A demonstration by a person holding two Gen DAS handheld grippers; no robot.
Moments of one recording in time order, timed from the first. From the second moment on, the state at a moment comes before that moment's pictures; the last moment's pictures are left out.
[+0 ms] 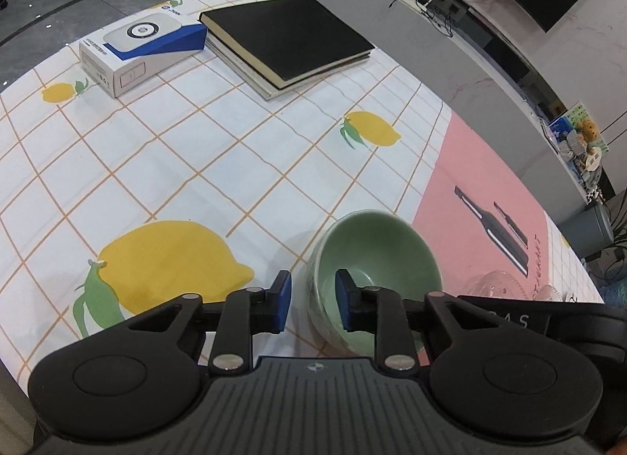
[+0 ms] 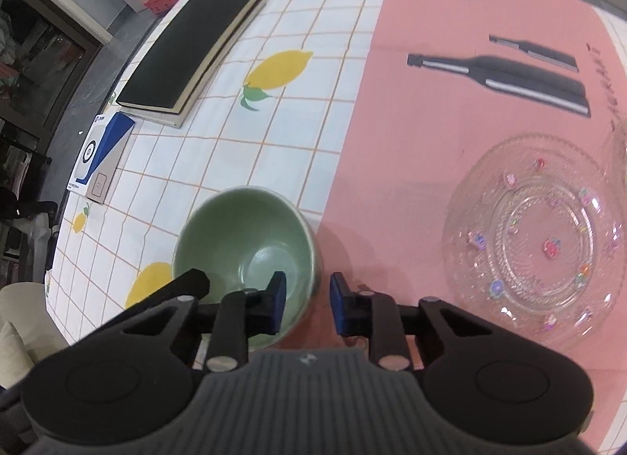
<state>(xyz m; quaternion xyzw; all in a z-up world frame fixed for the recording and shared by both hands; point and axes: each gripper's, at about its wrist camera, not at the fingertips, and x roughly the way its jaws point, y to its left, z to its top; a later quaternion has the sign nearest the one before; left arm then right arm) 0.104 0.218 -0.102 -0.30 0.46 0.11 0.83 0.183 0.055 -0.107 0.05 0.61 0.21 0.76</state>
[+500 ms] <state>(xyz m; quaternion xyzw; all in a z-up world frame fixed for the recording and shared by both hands) 0.103 0.208 -0.096 -0.27 0.46 0.12 0.84 0.174 0.054 -0.100 0.05 0.60 0.21 0.77</state>
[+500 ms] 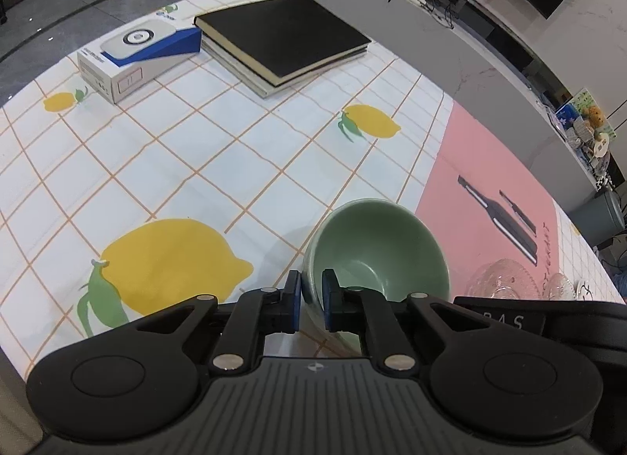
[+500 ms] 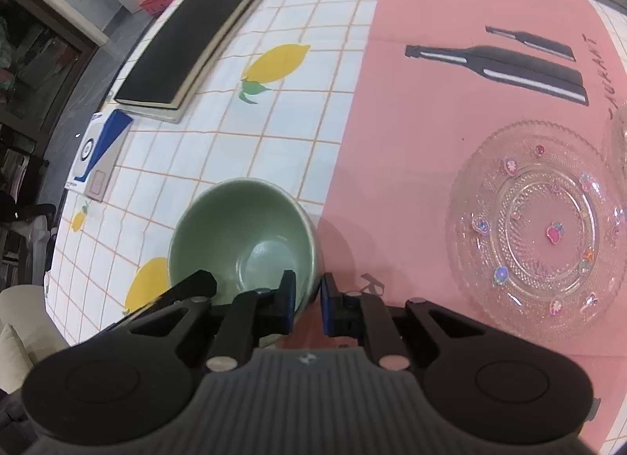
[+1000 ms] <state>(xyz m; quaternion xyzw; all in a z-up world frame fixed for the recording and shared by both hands) 0.073 0.181 -0.023 -0.25 0.42 0.11 0.87 0.141 0.013 -0.027 0.09 0.57 0.24 0.78</state>
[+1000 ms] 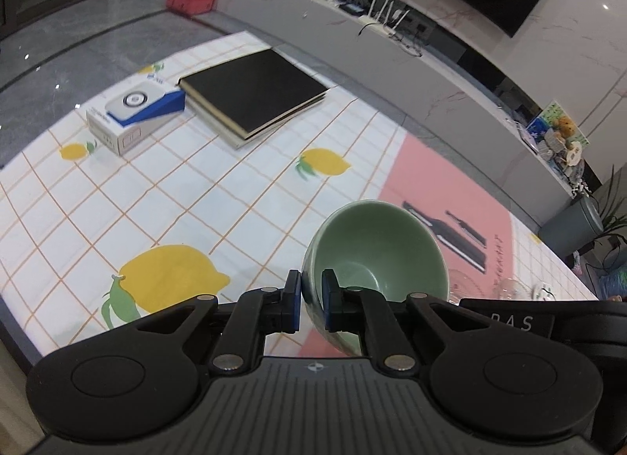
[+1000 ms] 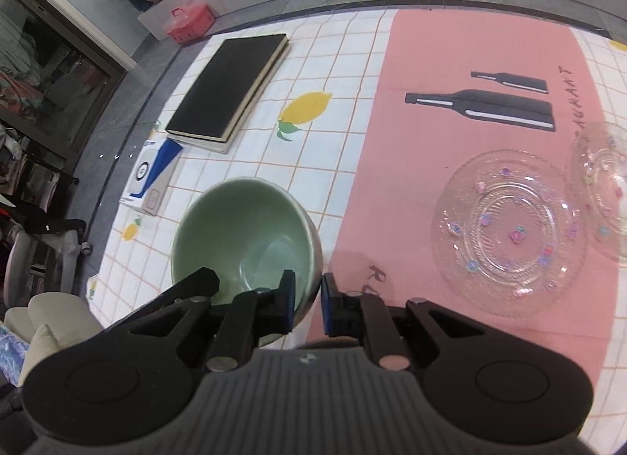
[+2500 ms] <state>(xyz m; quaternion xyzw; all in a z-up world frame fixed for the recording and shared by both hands) 0.016 0.113 -0.029 -0.24 0.49 0.06 0.83 0.068 -0.084 -0.038 0.11 0.60 0.23 0.76</state>
